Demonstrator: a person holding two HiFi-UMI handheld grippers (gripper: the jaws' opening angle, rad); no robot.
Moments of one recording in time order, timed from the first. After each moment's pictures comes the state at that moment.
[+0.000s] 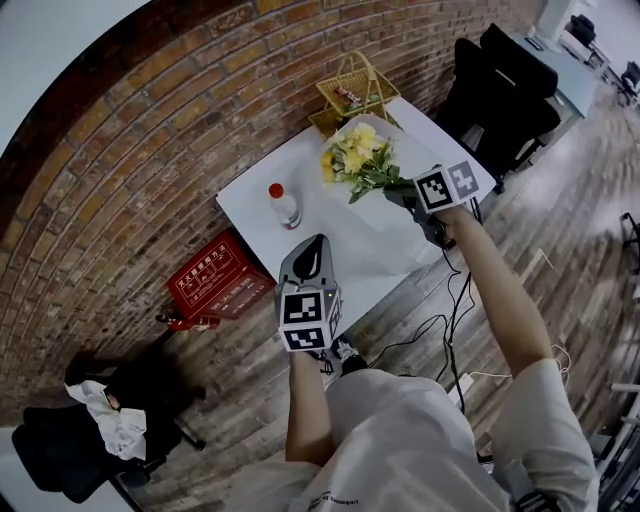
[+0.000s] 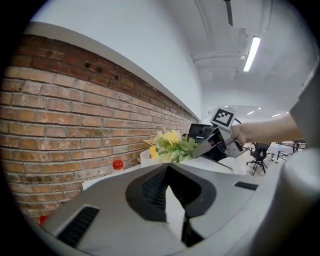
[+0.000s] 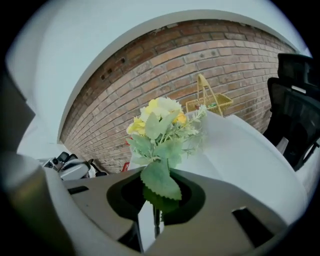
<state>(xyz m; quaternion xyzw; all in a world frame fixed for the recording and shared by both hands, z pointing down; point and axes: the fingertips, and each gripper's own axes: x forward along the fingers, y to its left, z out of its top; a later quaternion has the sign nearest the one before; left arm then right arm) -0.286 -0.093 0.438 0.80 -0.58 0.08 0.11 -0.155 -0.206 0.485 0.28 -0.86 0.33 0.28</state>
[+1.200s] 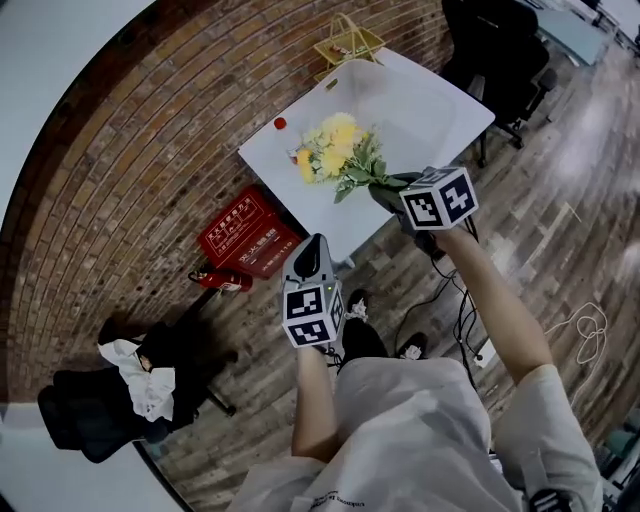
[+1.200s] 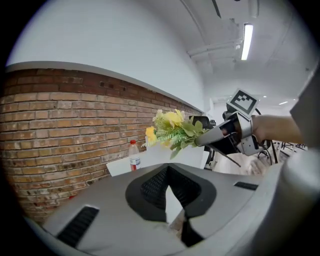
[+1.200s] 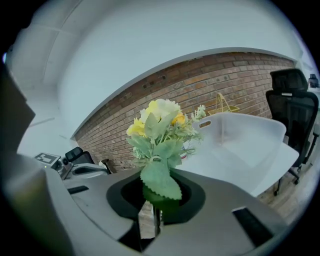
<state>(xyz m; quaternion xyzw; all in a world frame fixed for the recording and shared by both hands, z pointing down) -0.276 0.110 0.451 0.76 -0.62 0.13 0.11 -0.172 0.021 0.444 0.27 -0.91 0.24 0.18</state>
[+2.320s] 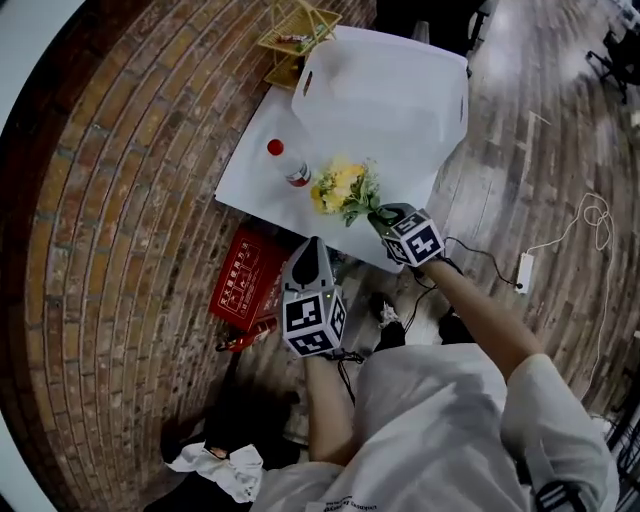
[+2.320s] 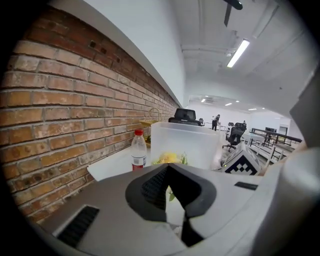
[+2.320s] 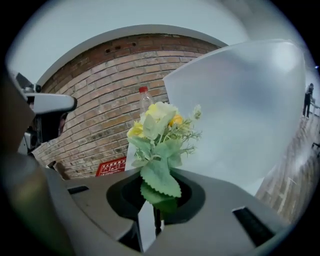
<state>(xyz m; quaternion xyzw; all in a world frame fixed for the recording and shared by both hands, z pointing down) -0.393 -0.013 0.501 0.86 -0.47 0.16 0.14 -0.271 -0.033 0.640 0.49 -0.80 0.27 0.23</state>
